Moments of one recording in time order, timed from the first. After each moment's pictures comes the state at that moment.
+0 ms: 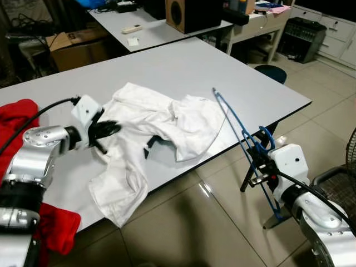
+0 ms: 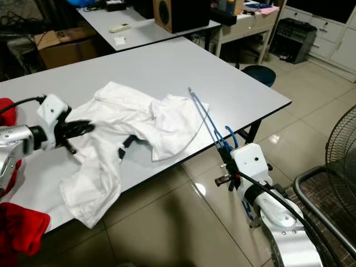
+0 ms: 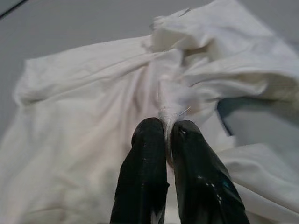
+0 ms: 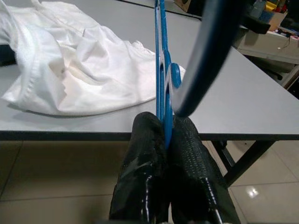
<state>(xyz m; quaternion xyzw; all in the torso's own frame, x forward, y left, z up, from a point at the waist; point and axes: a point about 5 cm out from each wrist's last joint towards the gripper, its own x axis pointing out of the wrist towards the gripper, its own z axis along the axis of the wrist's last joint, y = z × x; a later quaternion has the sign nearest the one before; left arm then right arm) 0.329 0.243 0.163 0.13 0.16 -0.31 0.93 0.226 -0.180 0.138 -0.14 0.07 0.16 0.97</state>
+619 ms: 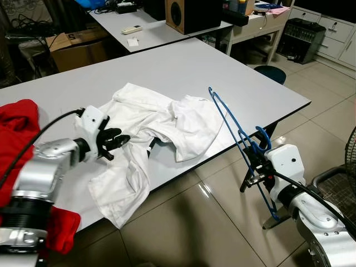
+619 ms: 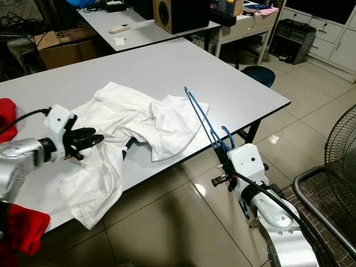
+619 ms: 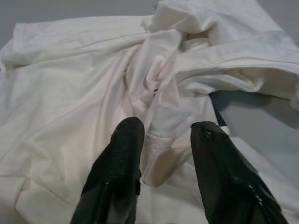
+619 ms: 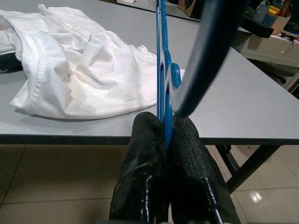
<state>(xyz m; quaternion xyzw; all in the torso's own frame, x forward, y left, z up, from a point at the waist) 0.318 0.228 0.143 0.09 0.19 -0.27 0.94 0.226 -0.176 0.137 -0.14 0.07 0.17 0.97</state>
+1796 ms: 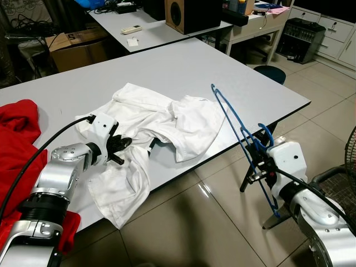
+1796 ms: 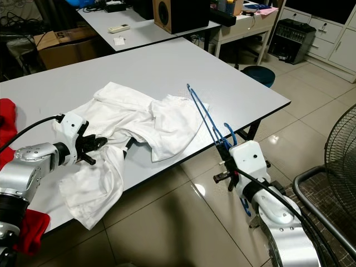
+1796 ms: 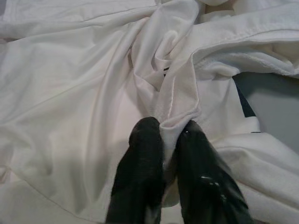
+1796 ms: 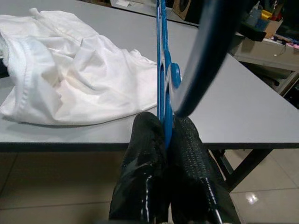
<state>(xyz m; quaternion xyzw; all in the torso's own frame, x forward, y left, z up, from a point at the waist) 0.329 0.220 0.120 0.10 0.21 -0.24 0.94 0.233 -0.180 0.142 -0.14 0.06 0.16 0.98</state>
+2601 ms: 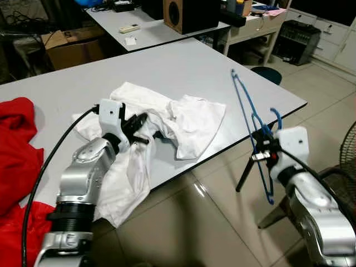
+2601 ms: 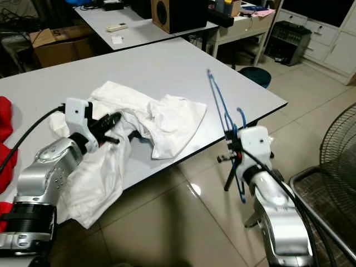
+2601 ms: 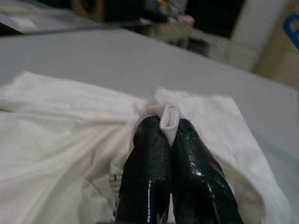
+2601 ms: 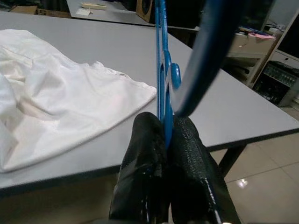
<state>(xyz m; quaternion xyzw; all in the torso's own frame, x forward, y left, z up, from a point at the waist) 0.331 0.164 0.154 -0.05 0.05 -0.18 0.98 0.265 -0.185 0.147 -0.08 0.05 0.09 0.99</state>
